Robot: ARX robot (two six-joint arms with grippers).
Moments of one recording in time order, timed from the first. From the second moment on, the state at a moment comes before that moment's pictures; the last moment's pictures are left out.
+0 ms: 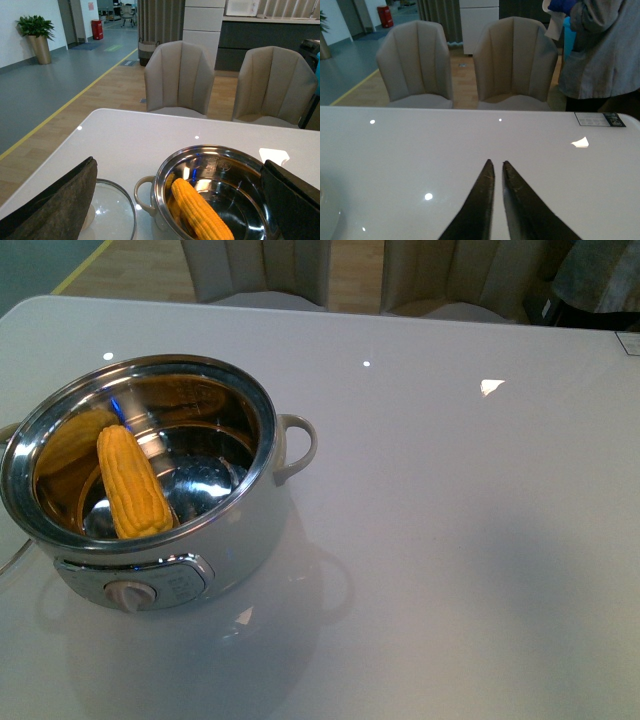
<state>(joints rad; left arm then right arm) 0.00 0.01 0.01 0.00 0.00 -0.01 0.16 1.36 0.06 1.28 0.15 0.03</state>
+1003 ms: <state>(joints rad) 0.00 0.01 0.01 0.00 0.00 -0.01 0.00 0.42 0.02 0.42 0.00 0.01</state>
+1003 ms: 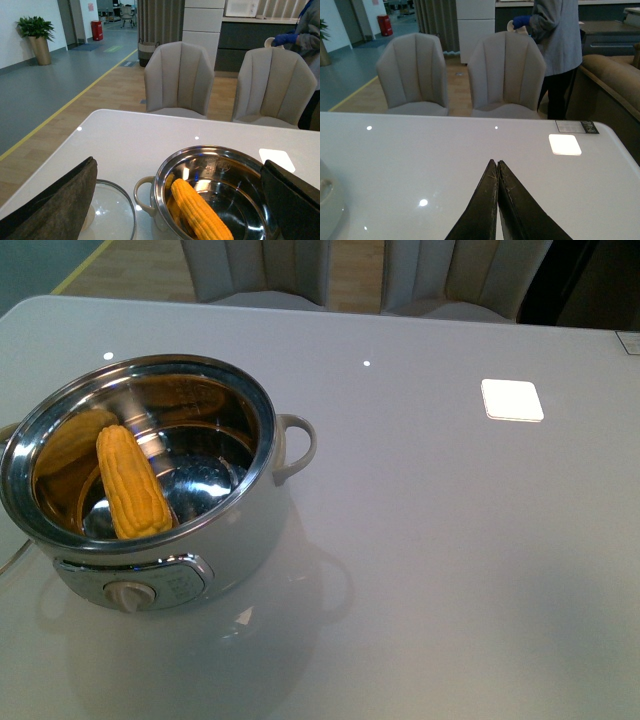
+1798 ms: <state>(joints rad) 0.00 0.01 0.01 0.00 0.00 -0.01 0.00 0.01 0.02 0.01 0.00 0.01</state>
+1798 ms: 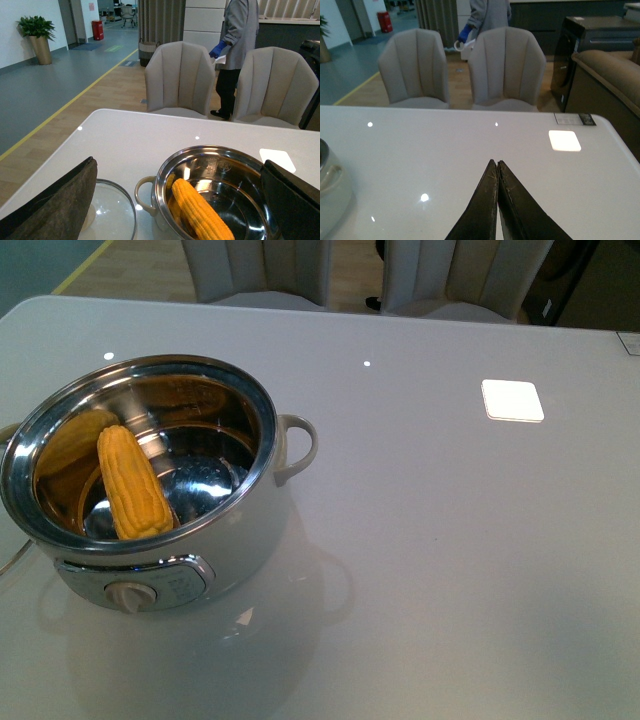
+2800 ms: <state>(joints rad) 0.00 0.01 0.01 0.00 0.00 -0.01 0.00 0.01 0.02 0.00 0.00 0.00</state>
